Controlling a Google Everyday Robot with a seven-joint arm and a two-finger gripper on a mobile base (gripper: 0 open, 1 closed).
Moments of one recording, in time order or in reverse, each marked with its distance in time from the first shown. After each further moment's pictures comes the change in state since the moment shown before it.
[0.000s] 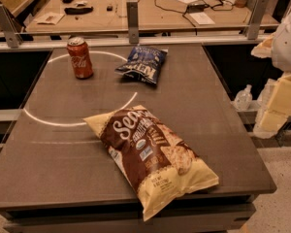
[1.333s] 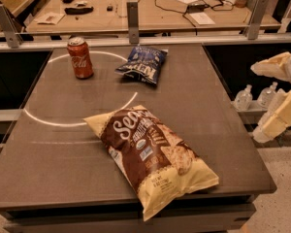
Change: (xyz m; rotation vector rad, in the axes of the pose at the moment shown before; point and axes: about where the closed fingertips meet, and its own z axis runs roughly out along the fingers) arm 0.011 0.000 0.029 -0.109 -0.397 0.115
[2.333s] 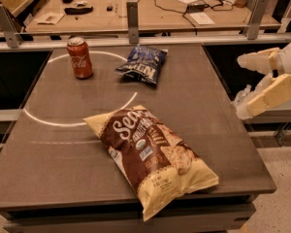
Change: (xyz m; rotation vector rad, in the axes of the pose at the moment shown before) arm -0.037 -0.023 0.011 -0.062 -0.346 0.100
